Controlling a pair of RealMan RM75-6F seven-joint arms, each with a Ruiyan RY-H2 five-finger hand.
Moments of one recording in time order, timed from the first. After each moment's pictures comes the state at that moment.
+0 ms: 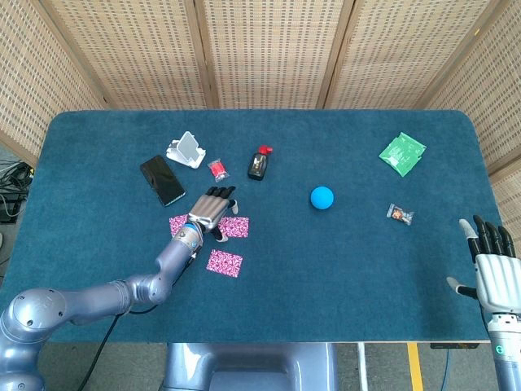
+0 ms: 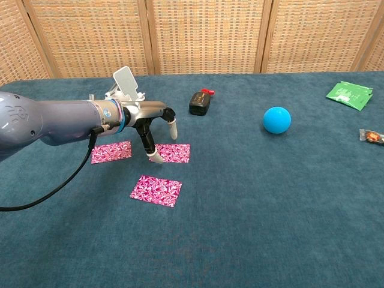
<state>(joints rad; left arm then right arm) -1.12 -1.76 -0.17 -1.10 0.61 0.63 0.43 0.12 -1.15 0.13 -1.55 -1.38 1.44 -0.14</state>
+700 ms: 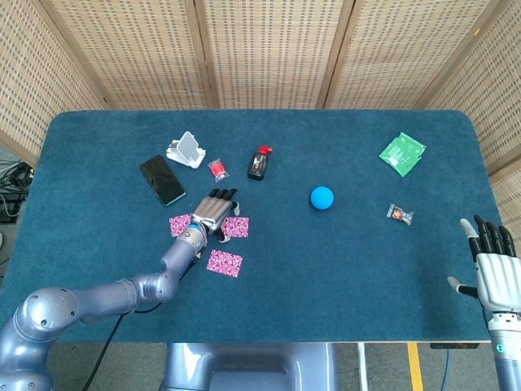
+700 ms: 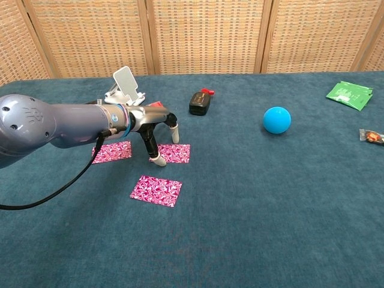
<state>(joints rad) -1.16 -1.79 -0.15 -1.05 0.54 0.61 0.46 0.12 -1.15 0.13 -1.54 -1.37 1.43 -0.13</state>
